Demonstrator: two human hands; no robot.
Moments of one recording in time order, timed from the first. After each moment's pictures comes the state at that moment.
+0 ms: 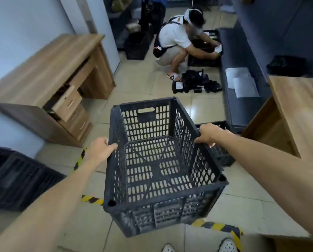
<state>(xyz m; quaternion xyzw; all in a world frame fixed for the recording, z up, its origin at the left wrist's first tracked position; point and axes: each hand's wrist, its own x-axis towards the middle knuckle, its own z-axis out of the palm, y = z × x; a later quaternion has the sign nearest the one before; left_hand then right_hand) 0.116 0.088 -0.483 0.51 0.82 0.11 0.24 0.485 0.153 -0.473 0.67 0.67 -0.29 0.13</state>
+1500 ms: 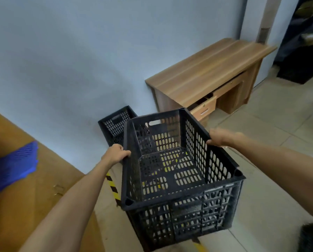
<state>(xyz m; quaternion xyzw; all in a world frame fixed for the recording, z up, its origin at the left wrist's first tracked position) -0.336 -0.018 -0.419 0.22 0.94 0.15 0.22 -0.094 0.287 -0.421 0.31 0.92 -0.15 0.17</state>
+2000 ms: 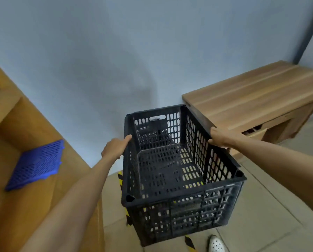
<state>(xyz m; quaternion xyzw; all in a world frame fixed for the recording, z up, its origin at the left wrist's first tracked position) -0.538 -0.039 -0.391 0.06 0.96 0.24 0.10 -0.362 0.295 -0.385 0.23 0.96 -0.10 0.13</state>
